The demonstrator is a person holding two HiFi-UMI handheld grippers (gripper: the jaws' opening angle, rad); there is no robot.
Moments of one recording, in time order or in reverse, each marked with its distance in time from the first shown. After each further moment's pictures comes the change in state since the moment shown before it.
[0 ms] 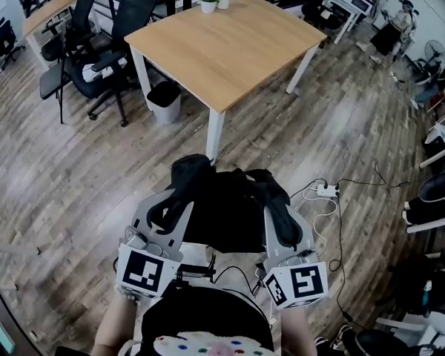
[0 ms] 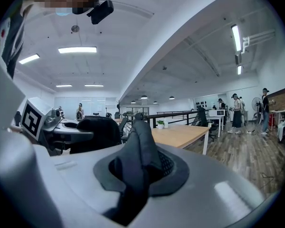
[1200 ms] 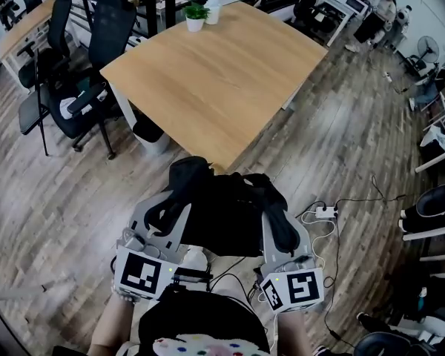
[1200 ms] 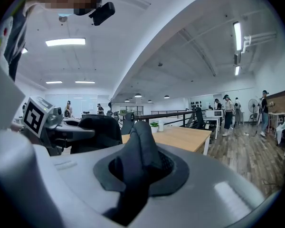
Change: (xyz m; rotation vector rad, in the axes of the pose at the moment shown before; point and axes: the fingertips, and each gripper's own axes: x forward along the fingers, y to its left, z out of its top) left arm 0.217 0.208 0.034 -0.007 0.006 -0.073; right arm 0.264 -0.082 0.069 0.001 0.021 -0.081
